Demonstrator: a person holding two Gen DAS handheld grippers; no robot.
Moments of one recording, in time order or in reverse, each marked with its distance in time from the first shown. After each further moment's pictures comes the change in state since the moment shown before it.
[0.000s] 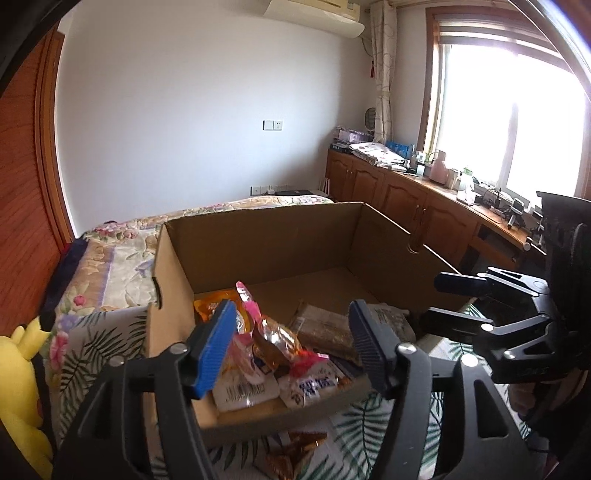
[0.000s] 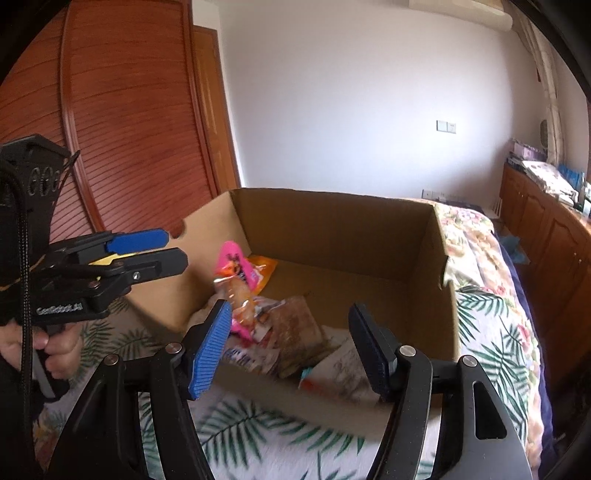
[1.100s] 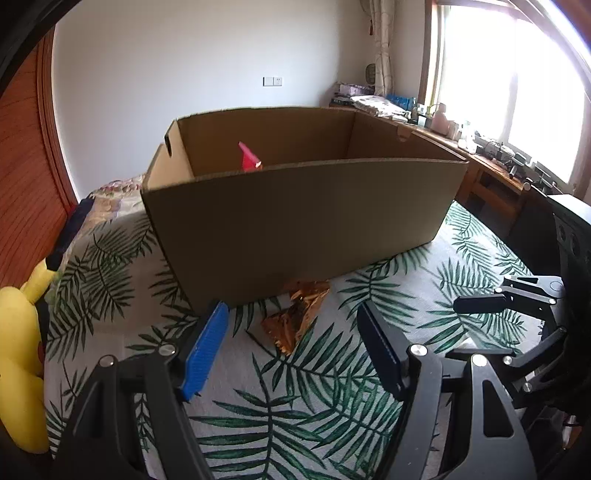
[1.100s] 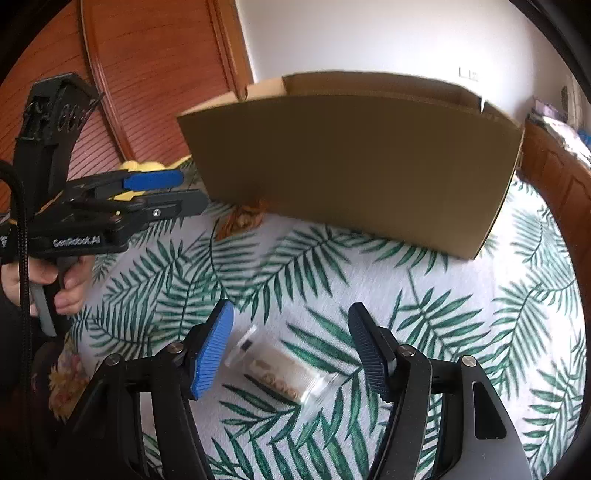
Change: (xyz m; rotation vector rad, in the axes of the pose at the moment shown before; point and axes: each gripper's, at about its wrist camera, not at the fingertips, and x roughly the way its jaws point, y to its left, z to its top) left arm -0.016 -0.011 -0.106 0.017 0.175 0.030; right arm -0.012 0.053 -0.124 -0.001 0.240 0.087
